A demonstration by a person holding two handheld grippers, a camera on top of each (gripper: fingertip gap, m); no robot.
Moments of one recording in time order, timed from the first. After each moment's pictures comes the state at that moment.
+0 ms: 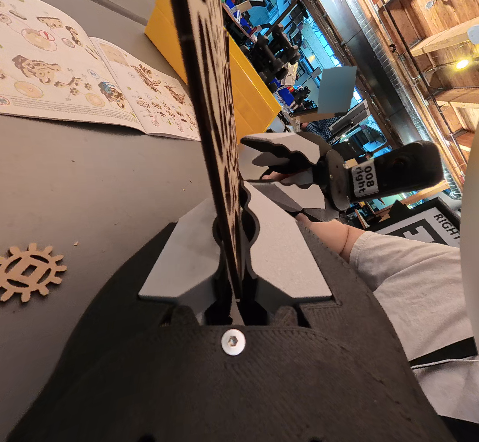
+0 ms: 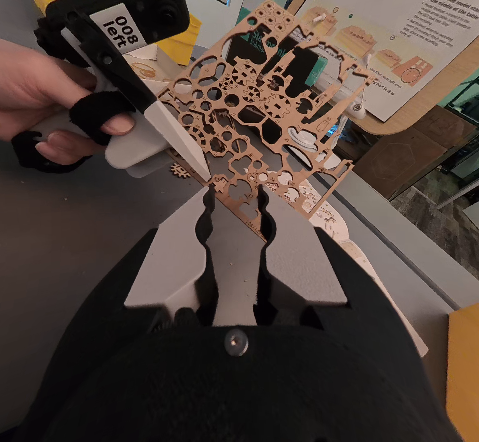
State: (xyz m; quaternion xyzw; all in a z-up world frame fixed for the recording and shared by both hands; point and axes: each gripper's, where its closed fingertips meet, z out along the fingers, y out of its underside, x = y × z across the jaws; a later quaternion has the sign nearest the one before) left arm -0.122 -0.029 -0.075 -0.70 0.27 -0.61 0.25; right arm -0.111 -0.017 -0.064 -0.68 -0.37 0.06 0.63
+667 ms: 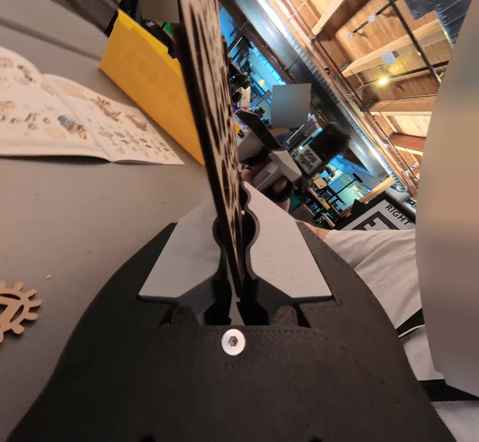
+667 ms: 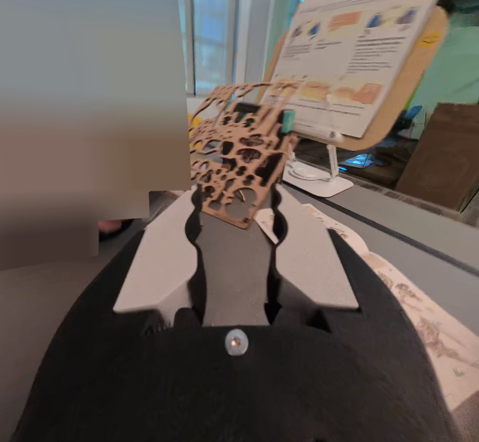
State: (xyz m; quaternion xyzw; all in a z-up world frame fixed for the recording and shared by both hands) left arm -0.130 -0.036 -0.048 -0.62 0.27 -0.68 0.27; right arm -0.076 -0.027 -0.013 -0.63 -0.25 0.22 0.70
